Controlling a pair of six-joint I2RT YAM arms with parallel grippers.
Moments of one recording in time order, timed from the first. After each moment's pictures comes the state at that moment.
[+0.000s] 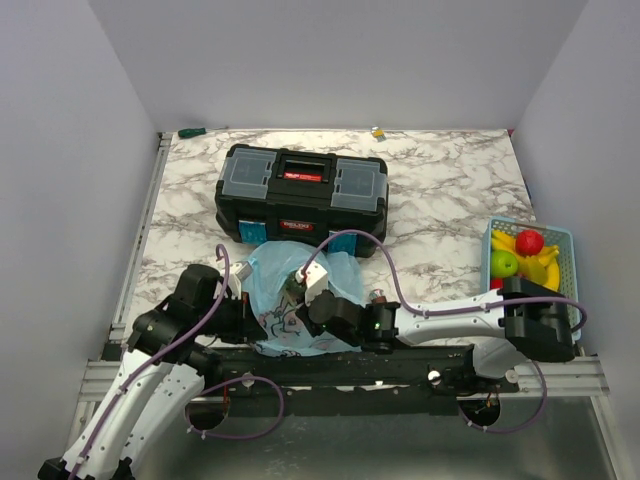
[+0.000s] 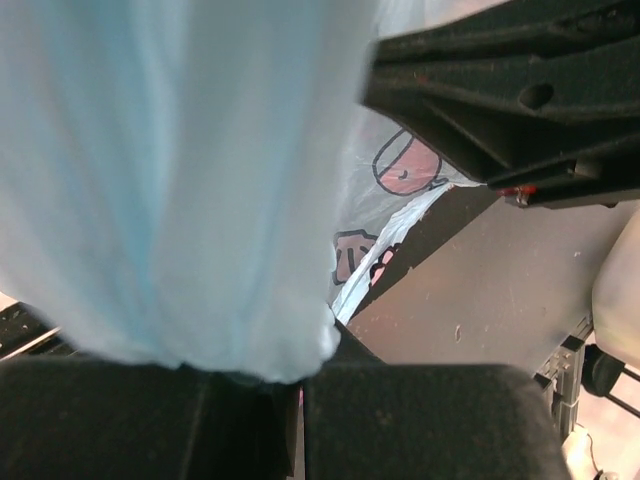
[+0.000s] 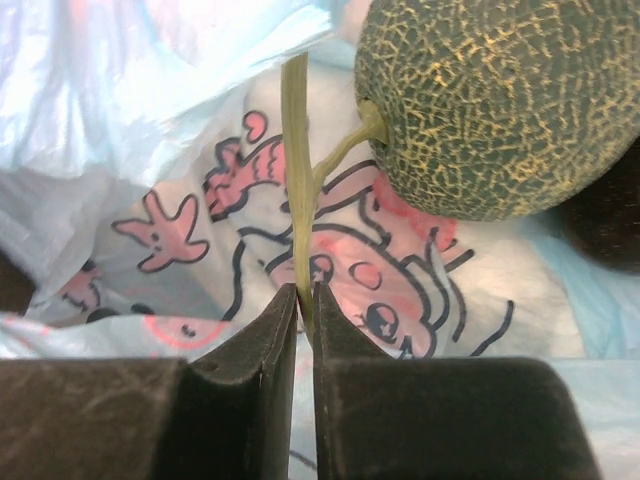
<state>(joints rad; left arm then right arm) -0.43 0.46 0.62 -1.06 0.50 -0.44 1.39 1.53 0.84 0.12 0.42 0.45</state>
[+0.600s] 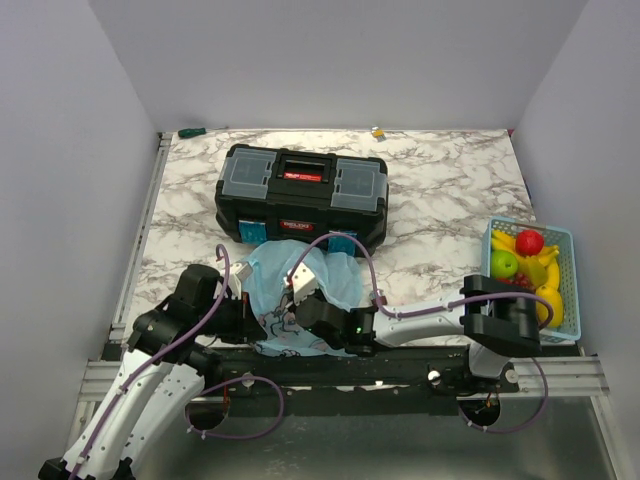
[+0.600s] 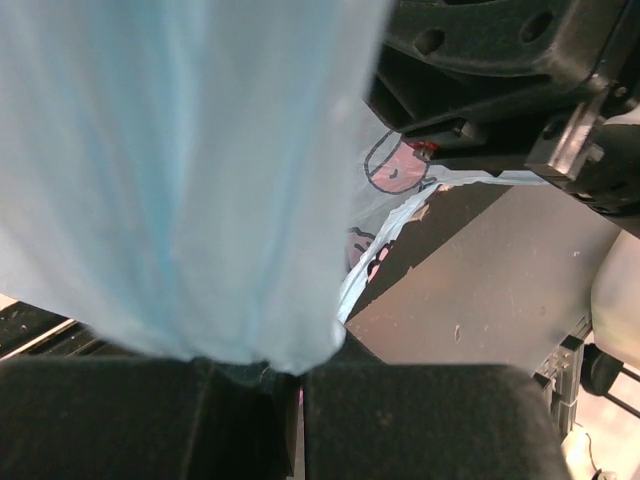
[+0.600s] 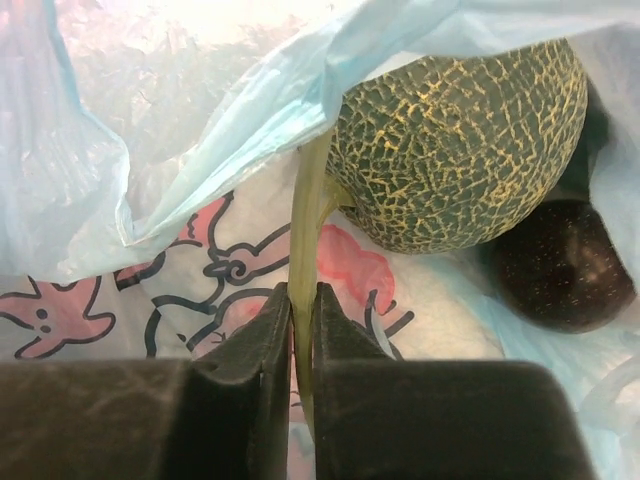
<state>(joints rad) -0.43 0.46 0.61 -1.06 0.51 -0.44 1.39 1.71 0.87 0.31 0.65 0.28</state>
